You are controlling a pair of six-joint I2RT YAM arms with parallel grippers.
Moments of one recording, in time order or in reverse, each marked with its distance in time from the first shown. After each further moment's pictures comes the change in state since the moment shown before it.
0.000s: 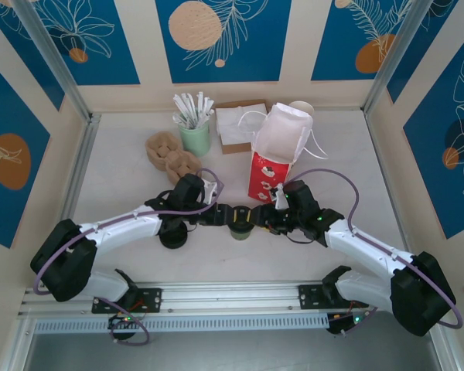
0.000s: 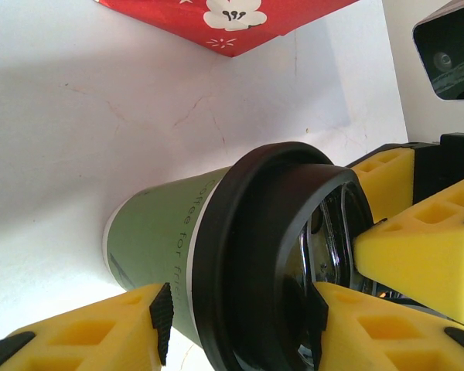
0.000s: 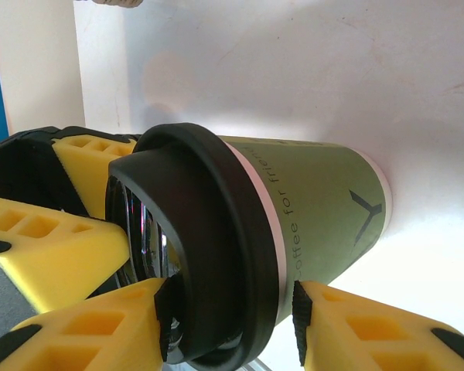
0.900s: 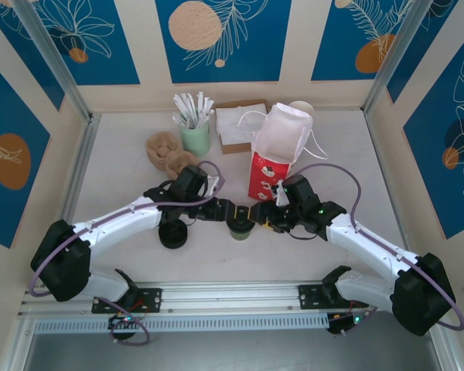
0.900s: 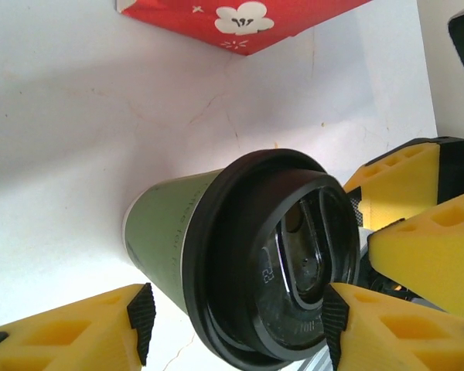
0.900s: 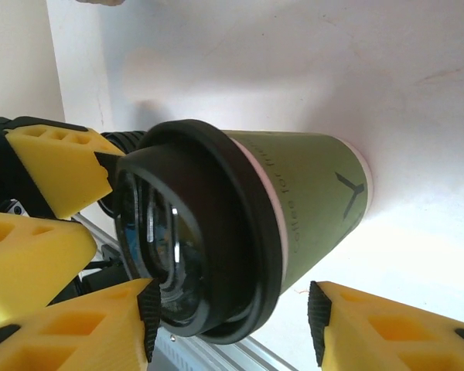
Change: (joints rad) left arm 0.000 -0.002 0.167 -0.265 -0.055 0.068; right arm 0.000 0.002 0.121 -0.195 0.027 -0.027
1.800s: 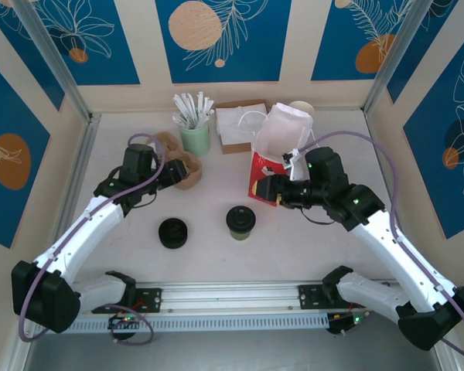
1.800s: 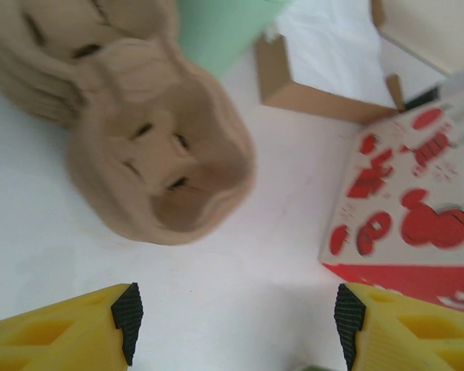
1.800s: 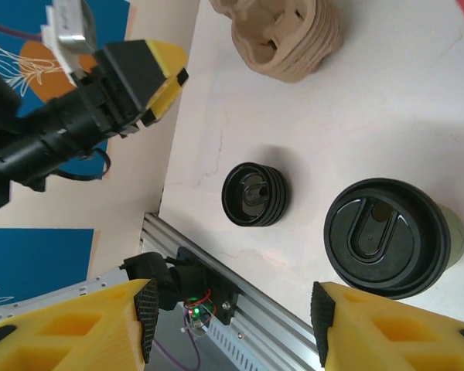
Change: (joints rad) left arm 0.393 -0.224 0.041 -0.123 -0.339 -0.044; right arm -0.034 -0.113 0.441 -0.327 -0.013 -0.116
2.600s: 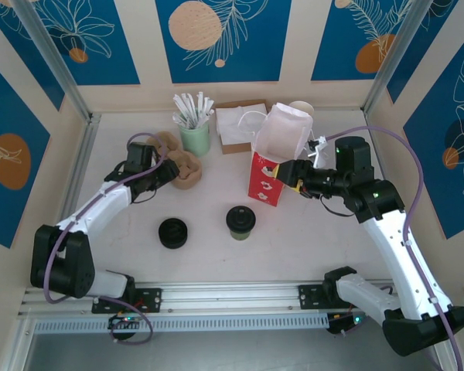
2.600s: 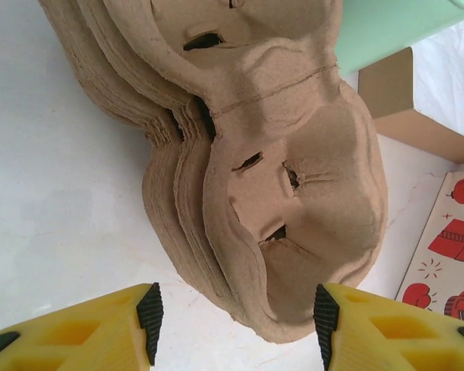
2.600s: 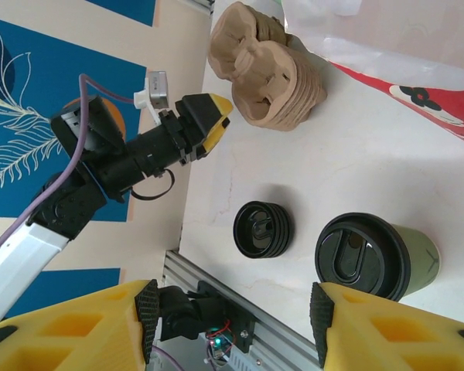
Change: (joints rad) left arm 0.113 0.227 -0.020 0.124 0.033 -0.043; right arm -0.266 -0.006 0.074 -0.084 -0.172 -0.043
